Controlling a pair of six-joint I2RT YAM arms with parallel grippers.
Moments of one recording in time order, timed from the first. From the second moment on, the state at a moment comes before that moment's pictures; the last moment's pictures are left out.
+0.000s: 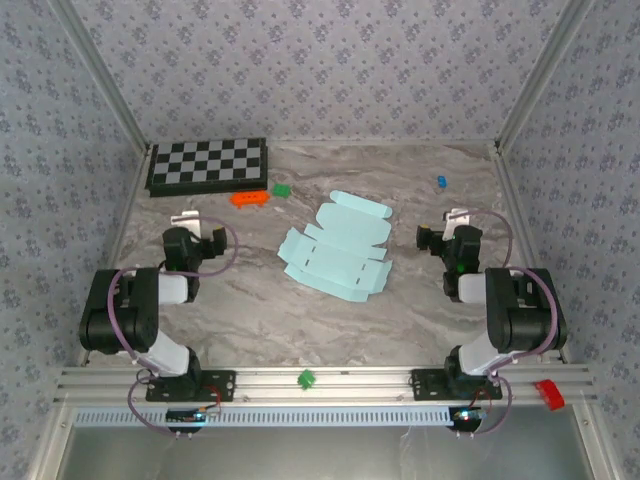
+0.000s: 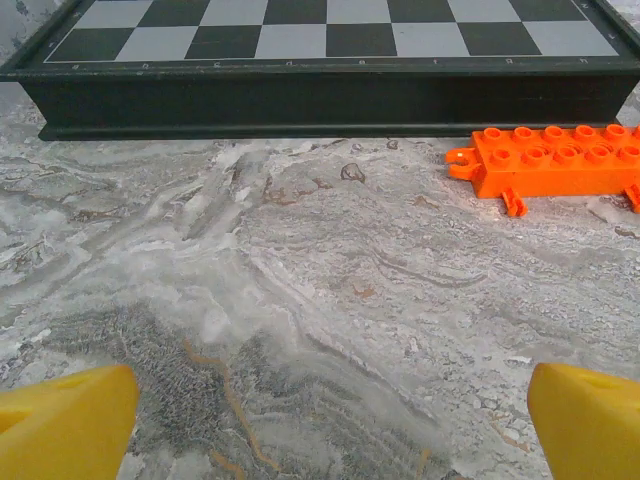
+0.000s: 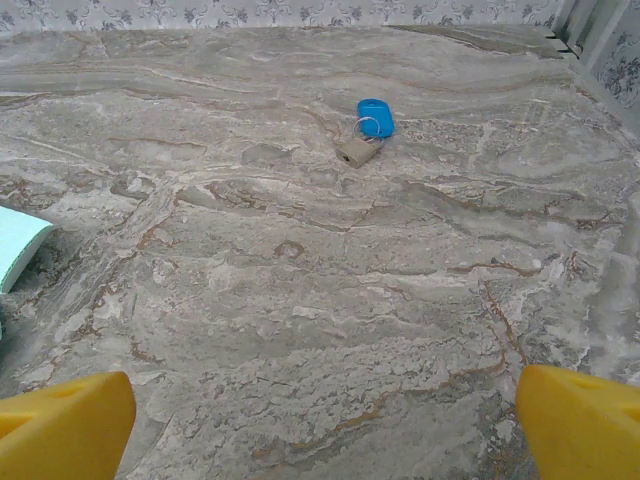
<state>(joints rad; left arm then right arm) 0.02 1.54 0.39 0.72 -0.04 -0.03 -0.03 1.53 0.38 0.74 0.03 -0.02</state>
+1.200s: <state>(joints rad) 0.01 1.43 0.46 0.50 -0.16 -0.08 -0.02 1.45 0.42 0.59 0.07 -0.01</state>
